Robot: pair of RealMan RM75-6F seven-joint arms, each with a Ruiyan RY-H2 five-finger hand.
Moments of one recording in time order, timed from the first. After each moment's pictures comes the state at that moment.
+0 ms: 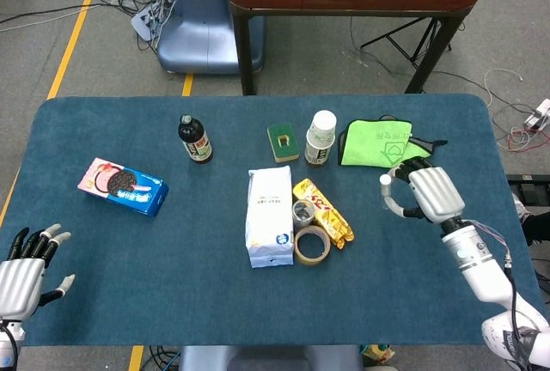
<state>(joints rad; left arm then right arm) -0.07 -1.16 -0.02 -1.59 1.50 1.49 0.12 0.50 -1.12 0.17 -1.61 -1.37 1.08 0.07</state>
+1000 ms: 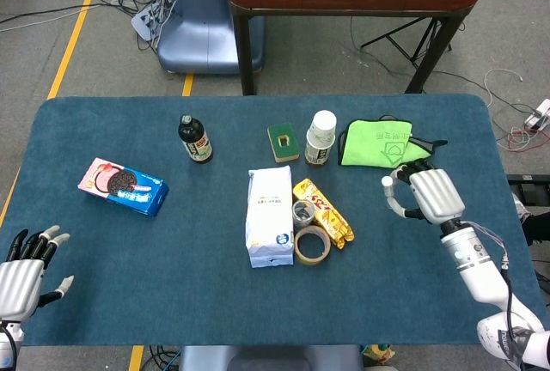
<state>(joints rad) -0.06 -1.16 -0.02 -1.58 1.50 1.49 0.11 0.49 -1.16 0.18 -1.57 -1.36 1.07 0.02</state>
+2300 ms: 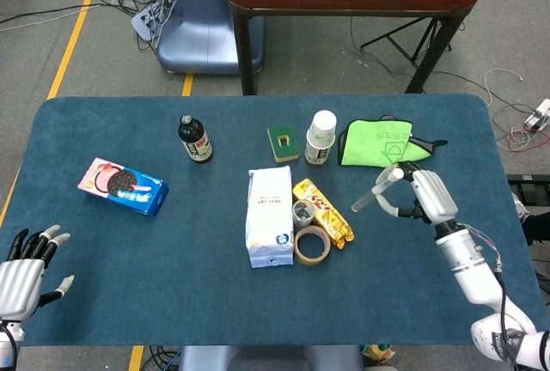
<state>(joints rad) -0.07 -1.16 -0.02 -1.59 1.50 1.48 0.12 0.47 -1.21 0.20 -1.57 -1.42 1.12 0.48</state>
